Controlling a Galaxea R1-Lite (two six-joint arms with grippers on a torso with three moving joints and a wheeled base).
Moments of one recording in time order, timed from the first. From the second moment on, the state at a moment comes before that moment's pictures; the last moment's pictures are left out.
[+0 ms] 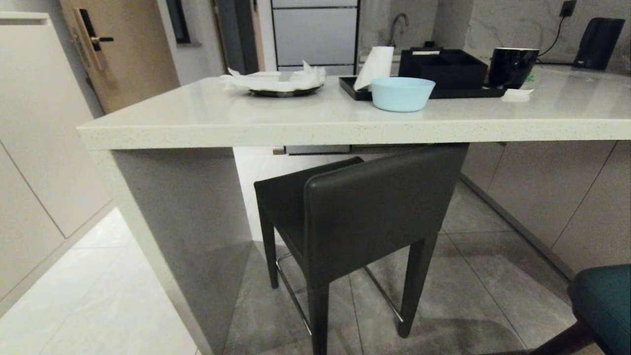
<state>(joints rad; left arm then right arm) 0.00 0.00 0.00 -0.05 0.00 0.01 -0.01 0.00 0.00 0.00 0.01 -0.03</state>
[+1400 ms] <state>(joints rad) -0.23 0.88 -0.27 -0.57 0.07 -0.12 -0.06 1.01 -0.23 -0.66 0.23 0.02</state>
